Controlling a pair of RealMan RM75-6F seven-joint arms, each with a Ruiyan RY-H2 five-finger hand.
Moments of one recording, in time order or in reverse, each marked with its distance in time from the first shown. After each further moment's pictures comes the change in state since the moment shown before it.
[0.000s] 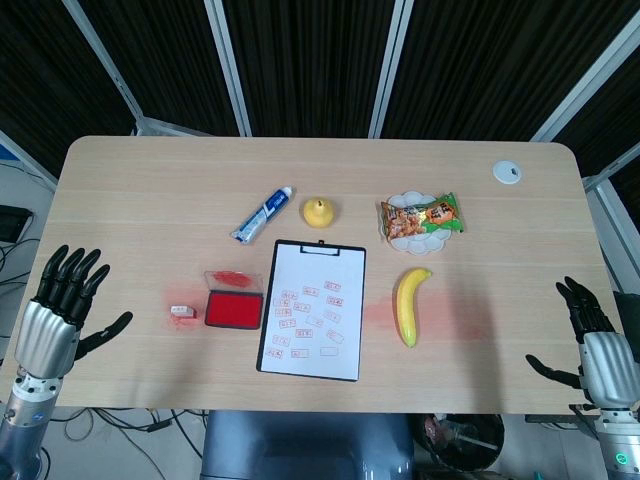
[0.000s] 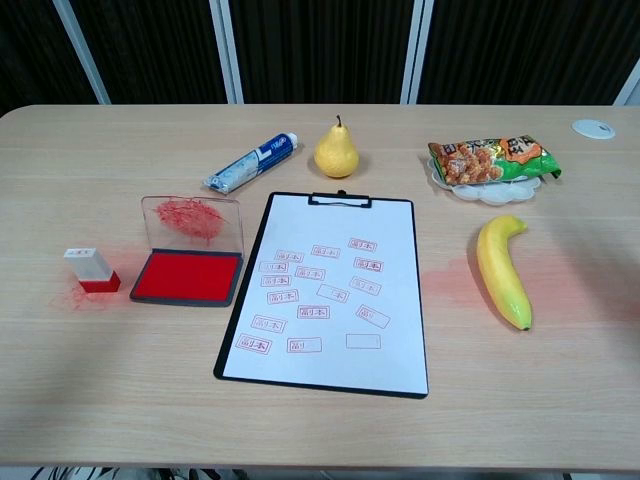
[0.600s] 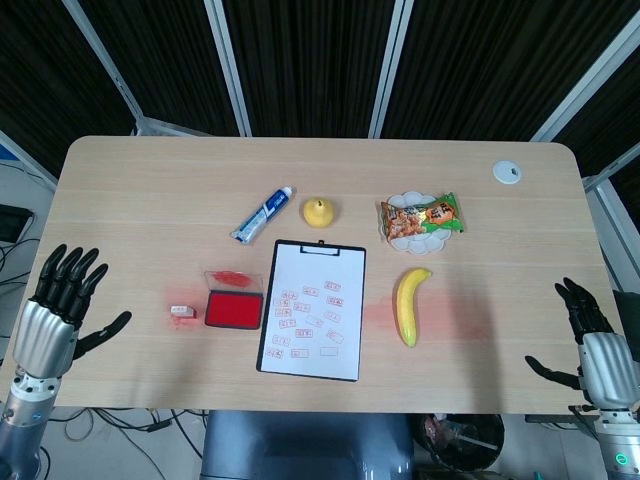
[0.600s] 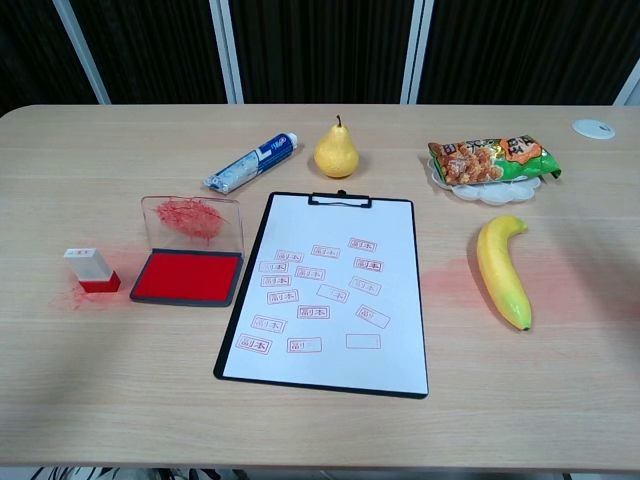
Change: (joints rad) left arm -0.002 0.005 0.002 -0.001 -0.006 -0.002 -0.006; right arm 0.000 0.003 -0.003 -0.007 0.003 -0.004 0.001
